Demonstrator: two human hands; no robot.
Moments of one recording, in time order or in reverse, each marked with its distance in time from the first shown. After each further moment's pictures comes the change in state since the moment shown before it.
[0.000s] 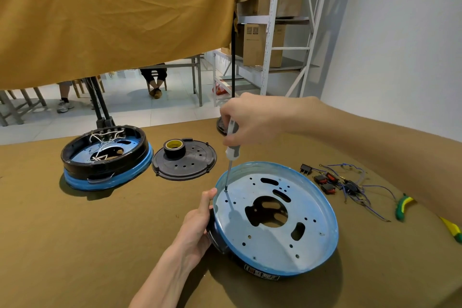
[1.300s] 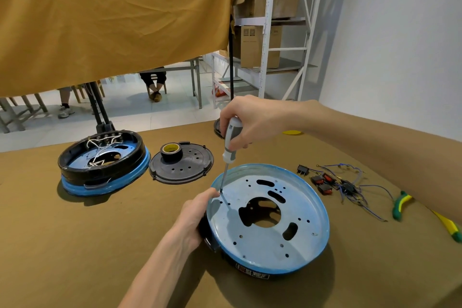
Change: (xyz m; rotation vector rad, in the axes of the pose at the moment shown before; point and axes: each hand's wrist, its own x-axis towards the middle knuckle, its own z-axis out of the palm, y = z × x) left_hand 0.011 0.028 0.013 0.149 0.125 -0.103; right_hand -0.006 0.024 0.001 0.338 -0.038 -0.080
